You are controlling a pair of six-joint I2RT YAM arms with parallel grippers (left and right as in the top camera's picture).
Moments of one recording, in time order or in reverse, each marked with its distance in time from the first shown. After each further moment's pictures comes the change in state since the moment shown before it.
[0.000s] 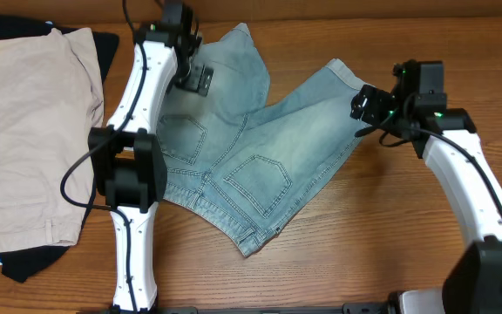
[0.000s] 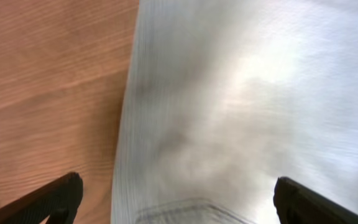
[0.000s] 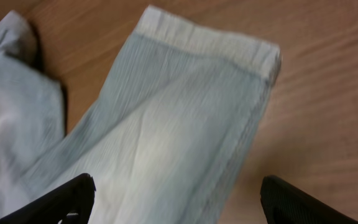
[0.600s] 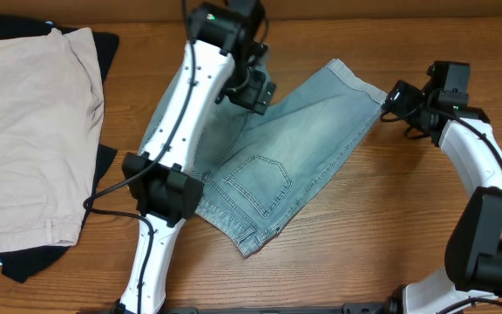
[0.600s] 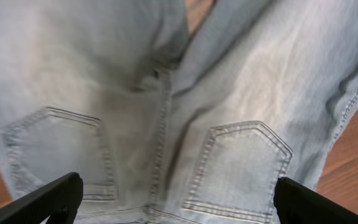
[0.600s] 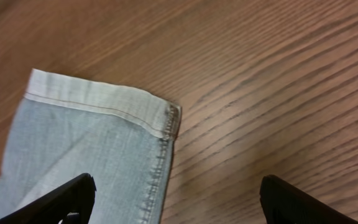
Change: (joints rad) left arm -0.257 -0.024 0.261 -0.466 0.138 -0.121; right arm -0.183 0.159 0.000 0.140 0.042 -0.022
